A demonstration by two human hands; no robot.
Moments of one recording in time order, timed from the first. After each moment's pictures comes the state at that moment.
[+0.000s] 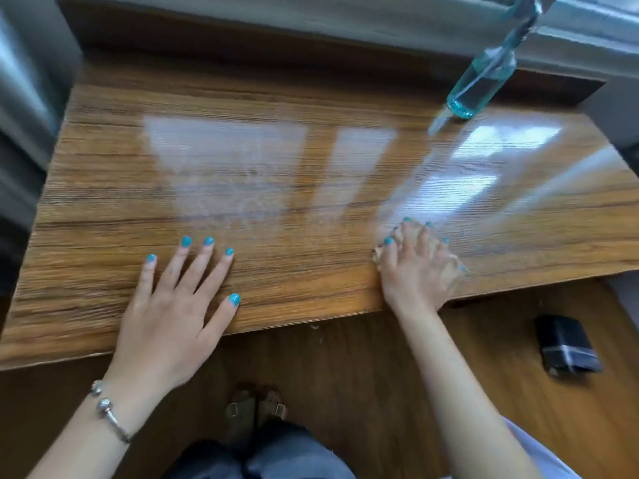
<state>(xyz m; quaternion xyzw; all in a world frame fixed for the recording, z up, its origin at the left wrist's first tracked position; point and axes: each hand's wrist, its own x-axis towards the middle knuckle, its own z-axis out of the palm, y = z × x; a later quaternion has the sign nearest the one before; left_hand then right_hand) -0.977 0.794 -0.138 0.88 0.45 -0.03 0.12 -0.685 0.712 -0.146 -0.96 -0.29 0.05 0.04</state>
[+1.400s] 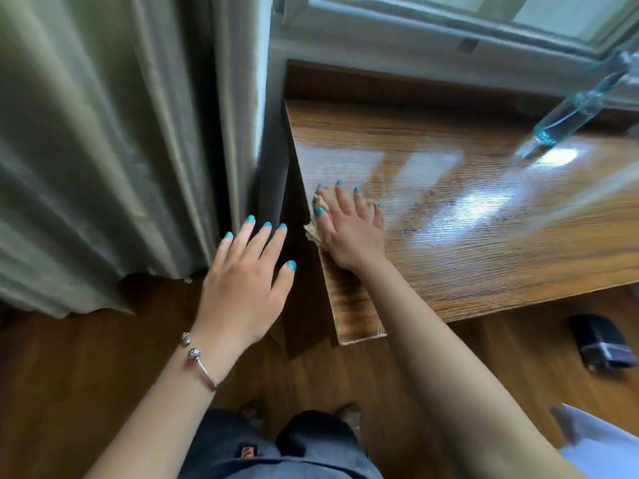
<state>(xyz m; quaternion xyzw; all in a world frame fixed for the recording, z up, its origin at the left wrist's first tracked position) -1.221 0.942 -0.129 0.89 0.42 0.13 0.16 -1.015 0.938 -0.149 -0.85 -0.52 0.11 0.03</state>
